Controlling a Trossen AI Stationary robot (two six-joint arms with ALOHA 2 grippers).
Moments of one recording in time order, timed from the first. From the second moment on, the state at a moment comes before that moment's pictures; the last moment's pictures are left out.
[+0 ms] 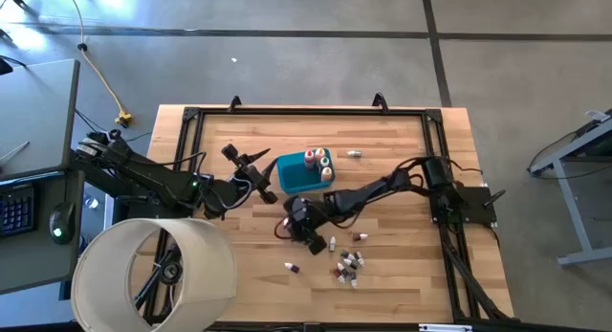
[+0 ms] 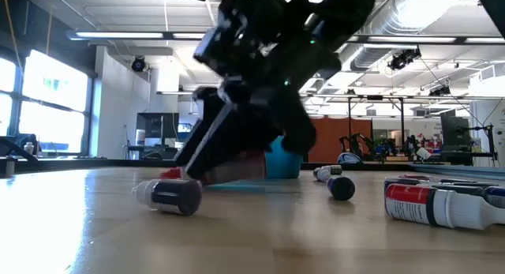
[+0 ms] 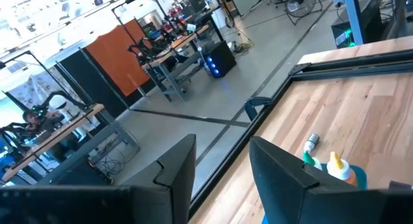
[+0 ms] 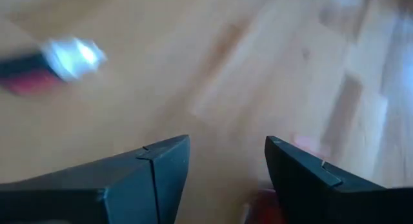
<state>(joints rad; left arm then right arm) -0.36 1.19 0.88 0.13 -1.22 0.29 0.14 2.14 1.32 0.06 -0.14 -0.45</state>
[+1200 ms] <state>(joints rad) -0.36 1.19 0.88 0.08 -1.27 0.30 0.12 2.12 1.70 -1.31 0.19 0.82</state>
